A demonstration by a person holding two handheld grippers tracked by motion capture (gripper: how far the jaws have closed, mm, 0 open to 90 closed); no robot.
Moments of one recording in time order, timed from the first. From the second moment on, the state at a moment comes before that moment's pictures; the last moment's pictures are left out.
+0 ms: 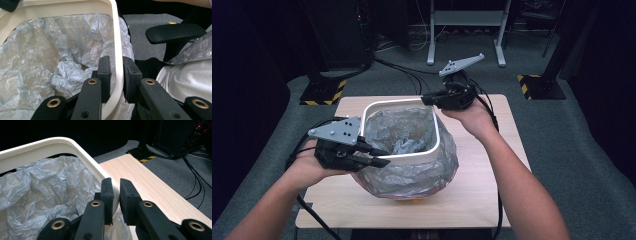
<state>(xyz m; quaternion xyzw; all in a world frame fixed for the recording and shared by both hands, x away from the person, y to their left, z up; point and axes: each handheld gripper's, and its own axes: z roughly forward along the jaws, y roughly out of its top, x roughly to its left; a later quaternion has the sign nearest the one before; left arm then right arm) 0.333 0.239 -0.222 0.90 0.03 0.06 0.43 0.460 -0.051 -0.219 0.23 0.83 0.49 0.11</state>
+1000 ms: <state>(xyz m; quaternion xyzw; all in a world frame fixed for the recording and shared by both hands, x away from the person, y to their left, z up) 0.323 0.233 -0.231 0.91 0.00 0.07 0.41 0.443 -0.058 -0.225 0.22 0.81 0.52 0.14</state>
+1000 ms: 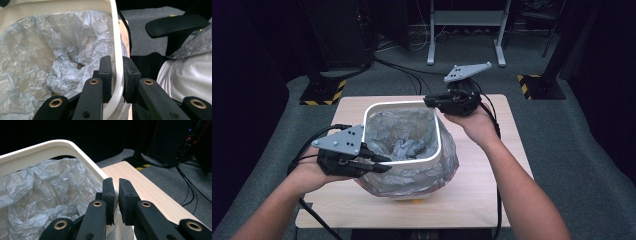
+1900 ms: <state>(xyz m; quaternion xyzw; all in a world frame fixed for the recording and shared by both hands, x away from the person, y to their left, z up) 0.339 0.226 -0.222 0.91 0.02 0.02 0.42 0.457 -0.053 -0.232 0.23 0.82 0.50 0.15</state>
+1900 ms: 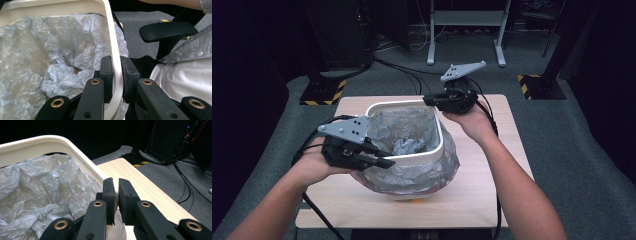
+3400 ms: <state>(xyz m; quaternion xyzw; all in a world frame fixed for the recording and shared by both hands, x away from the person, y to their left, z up) 0.338 0.245 -0.233 0.90 0.01 0.02 0.44 0.441 -0.052 -0.224 0.22 0.82 0.50 0.17</state>
